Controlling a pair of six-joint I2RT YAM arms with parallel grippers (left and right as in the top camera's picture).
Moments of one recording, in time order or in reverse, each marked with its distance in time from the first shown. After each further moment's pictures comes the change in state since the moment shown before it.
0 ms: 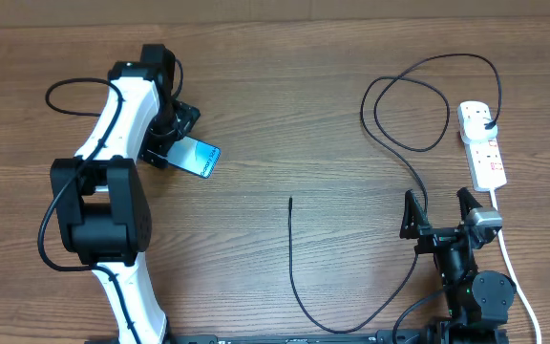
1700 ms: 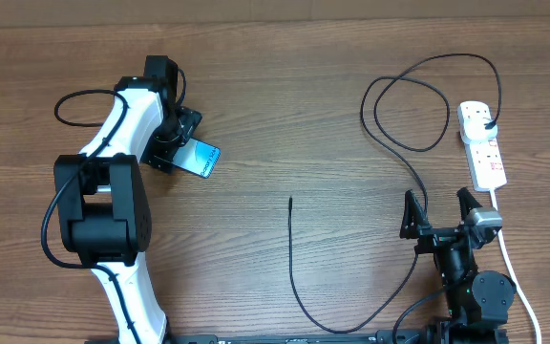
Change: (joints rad) left arm 0.000 0.000 -0.109 0.177 0.009 -0.050; right arm 0.000 0.000 0.000 0.000 0.000 0.000
